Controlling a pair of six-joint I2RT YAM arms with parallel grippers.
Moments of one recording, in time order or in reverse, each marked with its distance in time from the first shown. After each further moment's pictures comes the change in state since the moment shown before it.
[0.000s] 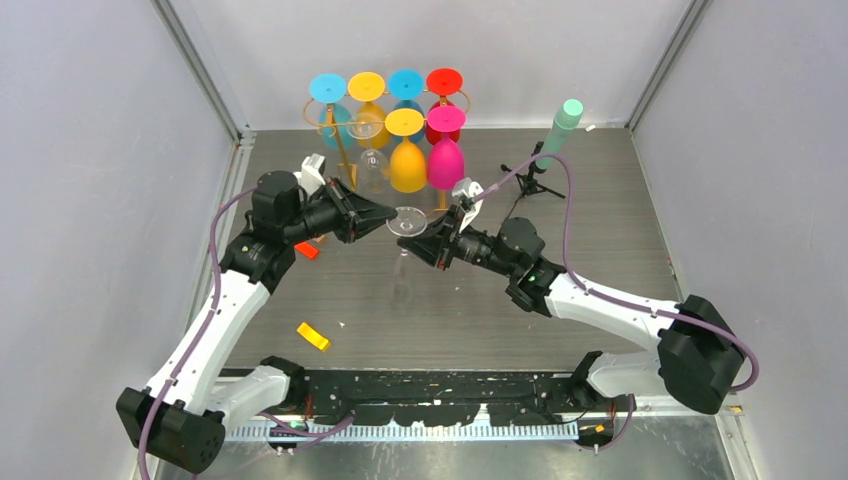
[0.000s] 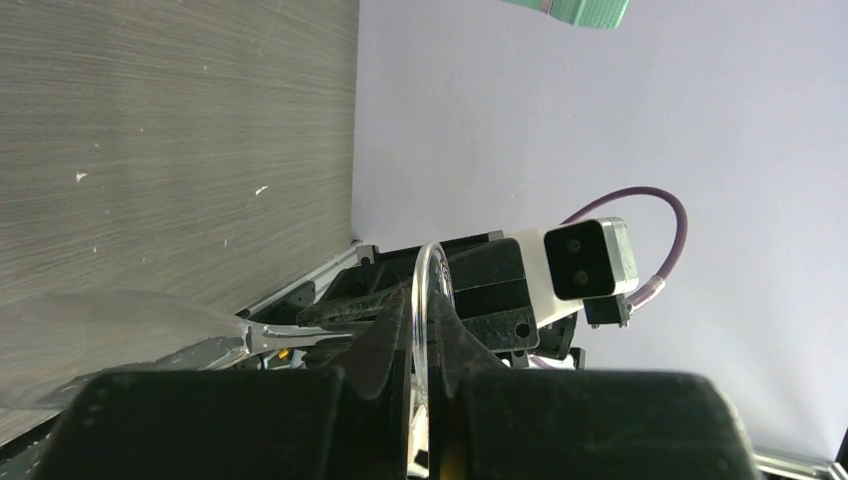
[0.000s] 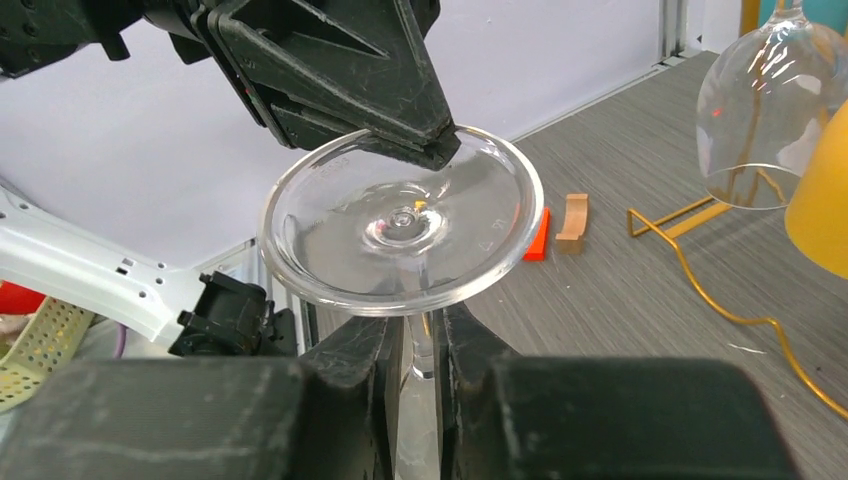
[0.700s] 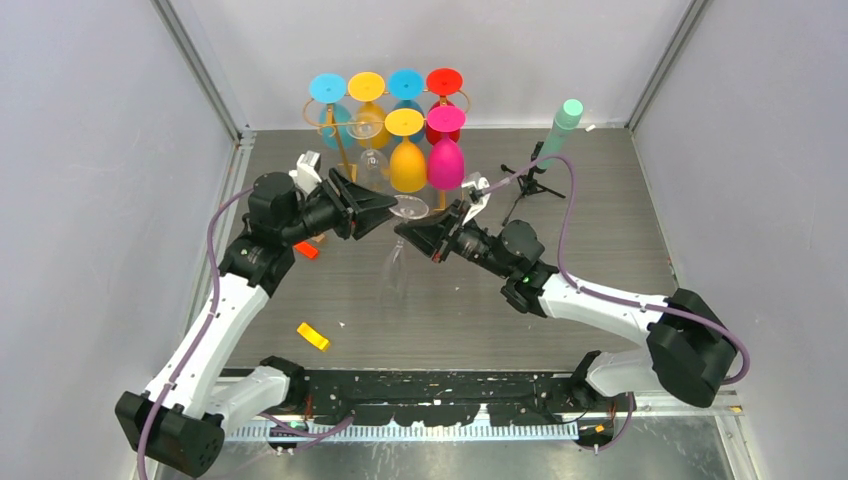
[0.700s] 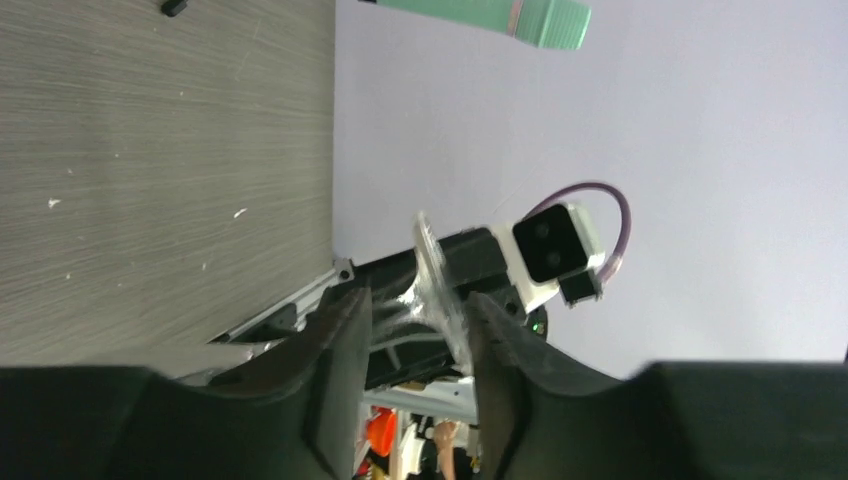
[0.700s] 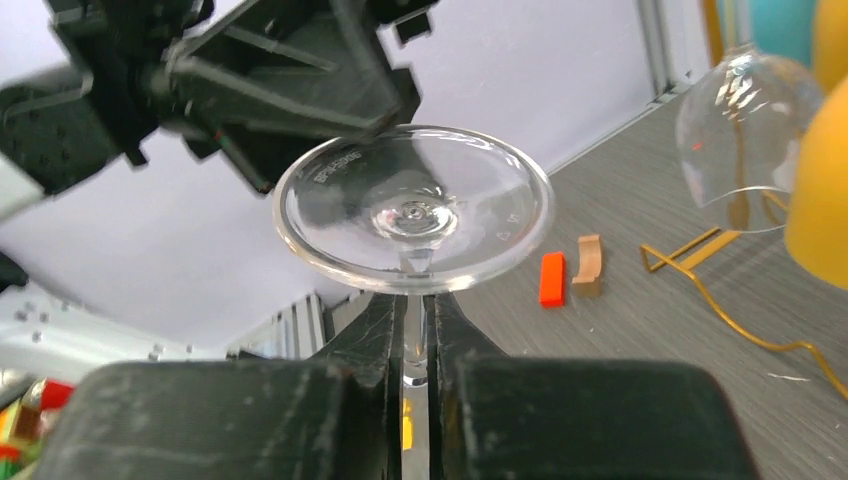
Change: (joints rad) left arm 0.005 -0.013 -0.010 0.061 -0.047 -0.048; right arm 0.007 0.047 -0.008 0.146 0.075 0.136
